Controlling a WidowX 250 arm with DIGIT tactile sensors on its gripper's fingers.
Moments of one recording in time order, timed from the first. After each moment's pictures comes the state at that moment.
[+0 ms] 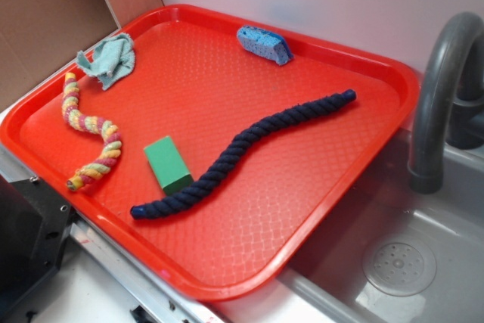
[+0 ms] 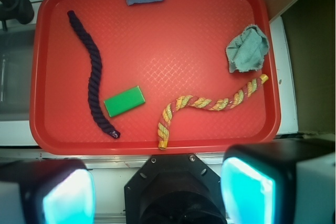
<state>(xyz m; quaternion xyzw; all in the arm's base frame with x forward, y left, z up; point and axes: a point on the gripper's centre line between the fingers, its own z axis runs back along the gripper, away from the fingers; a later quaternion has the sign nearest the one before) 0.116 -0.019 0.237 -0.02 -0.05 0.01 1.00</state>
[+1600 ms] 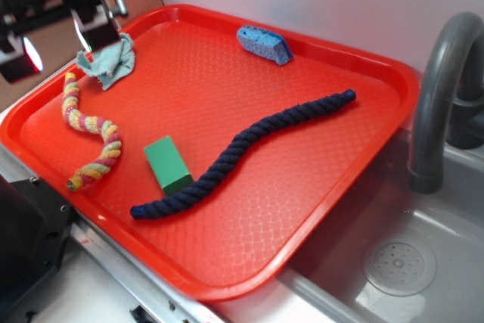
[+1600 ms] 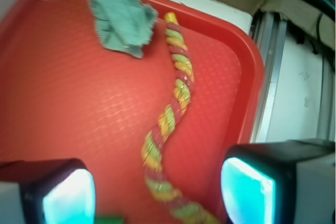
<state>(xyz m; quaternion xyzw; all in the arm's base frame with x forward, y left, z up) 0.161 0.024 0.109 0.06 -0.08 0.56 0.82</state>
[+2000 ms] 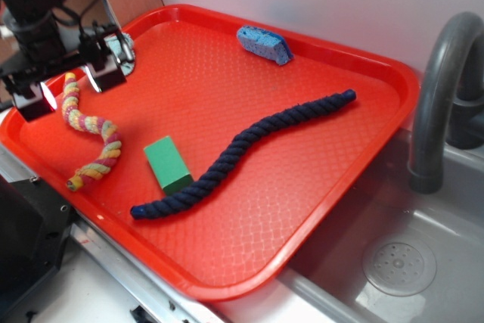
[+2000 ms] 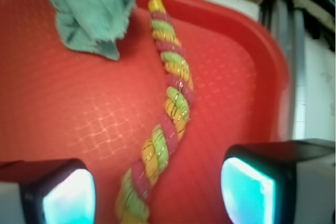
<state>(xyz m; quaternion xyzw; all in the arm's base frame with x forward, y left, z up) 0.159 0.044 0.060 0.08 -0.11 0.57 0.81</state>
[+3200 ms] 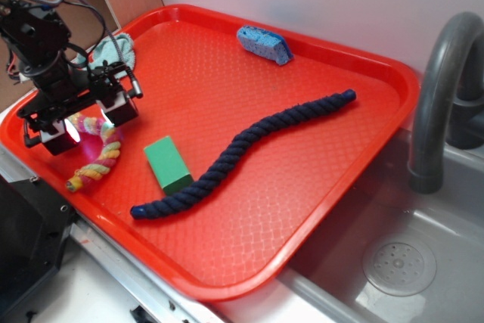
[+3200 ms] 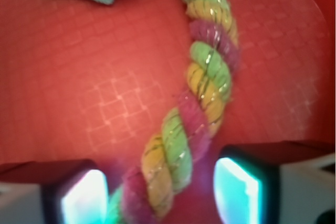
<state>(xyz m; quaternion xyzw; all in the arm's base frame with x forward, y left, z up) 0.157 0.047 0.020 0.01 -0.10 0.55 0.83</state>
